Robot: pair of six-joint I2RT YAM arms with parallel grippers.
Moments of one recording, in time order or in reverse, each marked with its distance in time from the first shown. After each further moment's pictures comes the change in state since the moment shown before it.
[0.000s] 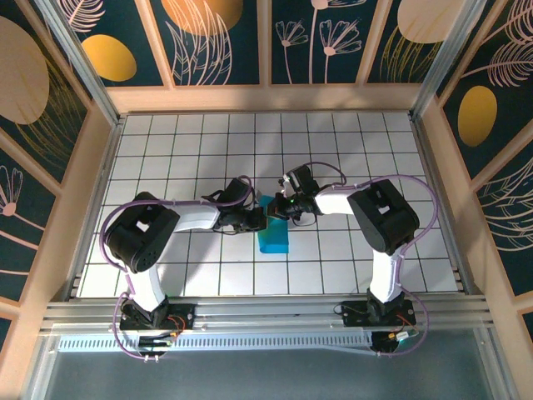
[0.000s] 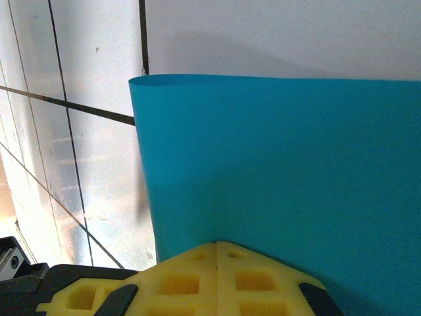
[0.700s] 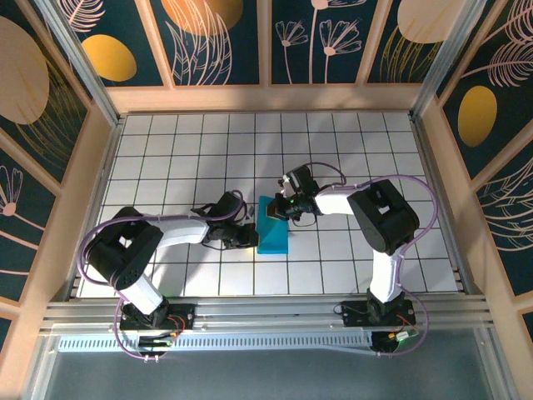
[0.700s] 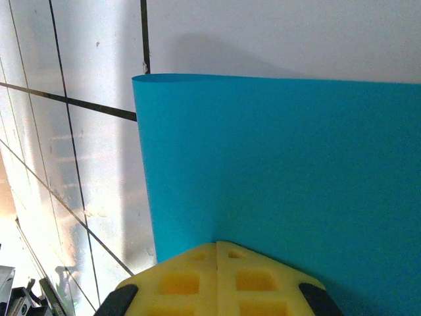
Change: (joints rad) left arm -0.033 -0.169 -0.166 -0.074 0.032 -0.008; right arm -0.001 0.000 -0.002 -0.002 -0.004 -0.004
